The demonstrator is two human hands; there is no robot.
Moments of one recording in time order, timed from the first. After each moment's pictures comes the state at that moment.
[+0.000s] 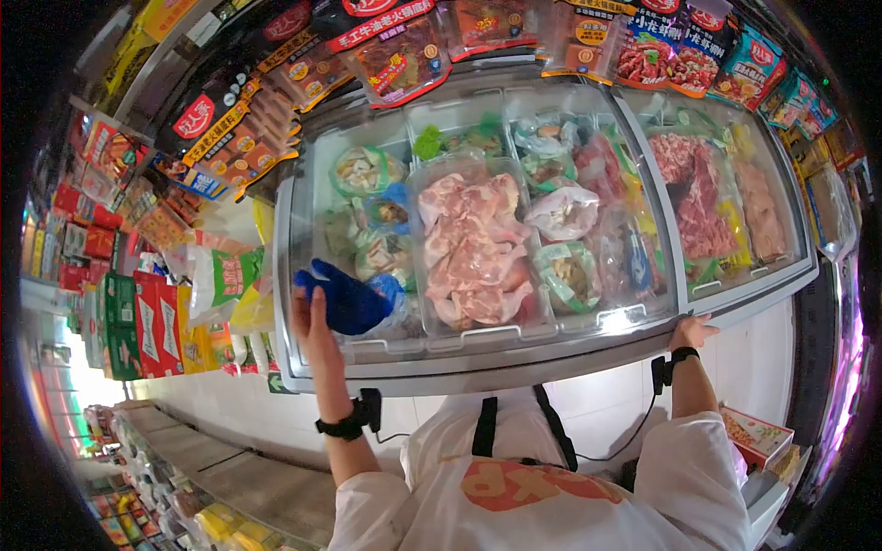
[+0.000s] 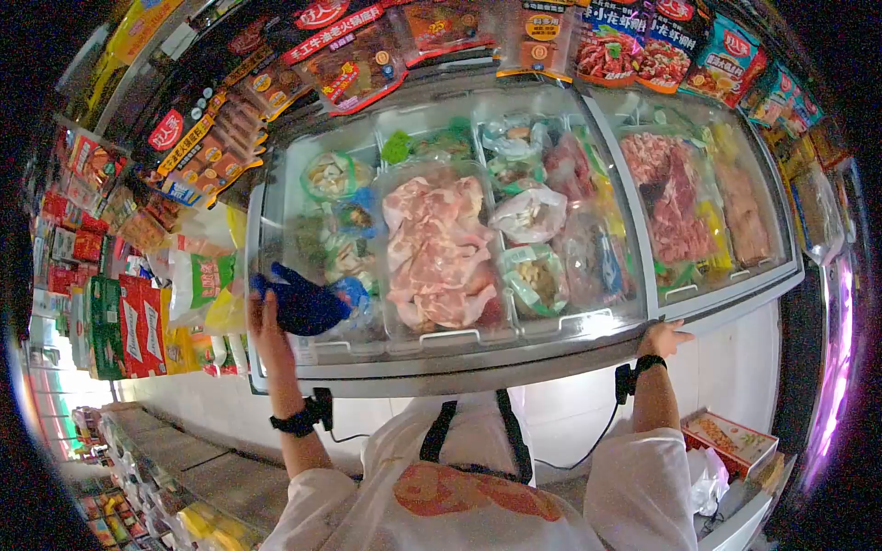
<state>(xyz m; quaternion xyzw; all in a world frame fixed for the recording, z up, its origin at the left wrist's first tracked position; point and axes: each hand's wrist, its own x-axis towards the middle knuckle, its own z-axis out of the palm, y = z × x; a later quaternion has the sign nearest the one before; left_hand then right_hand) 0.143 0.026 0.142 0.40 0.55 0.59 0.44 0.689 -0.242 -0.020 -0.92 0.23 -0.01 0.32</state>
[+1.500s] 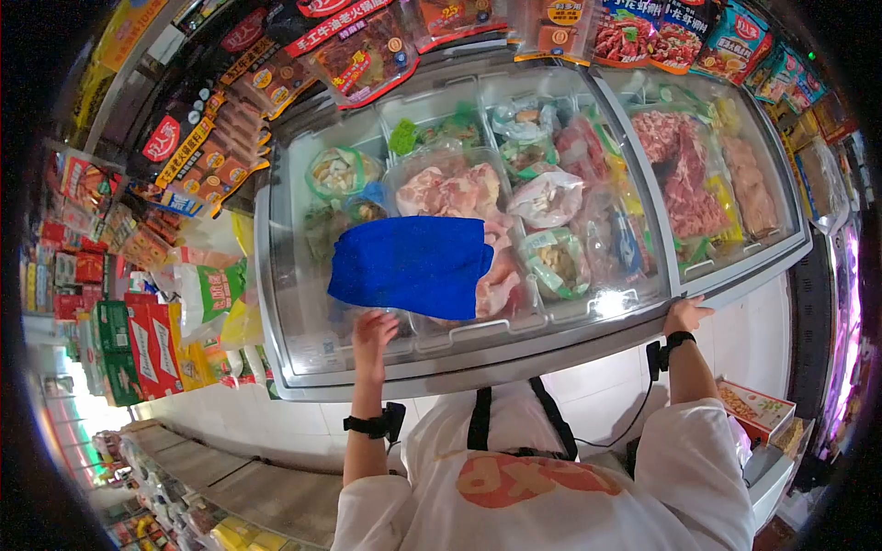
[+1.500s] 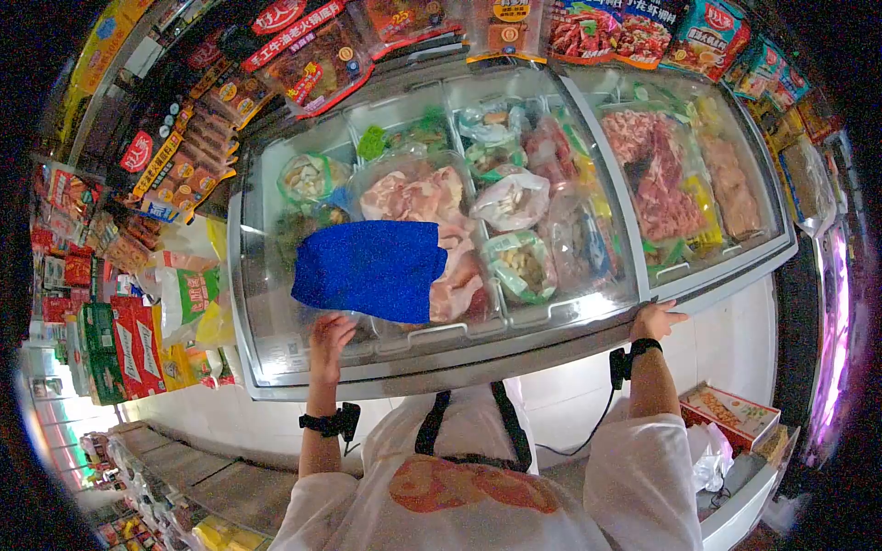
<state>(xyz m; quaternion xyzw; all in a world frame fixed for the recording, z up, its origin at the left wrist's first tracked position) 0.144 -0.011 0.008 0.26 0.54 0.45 0.66 0.683 -0.239 -0.014 -0.92 0.23 -0.01 0.31</state>
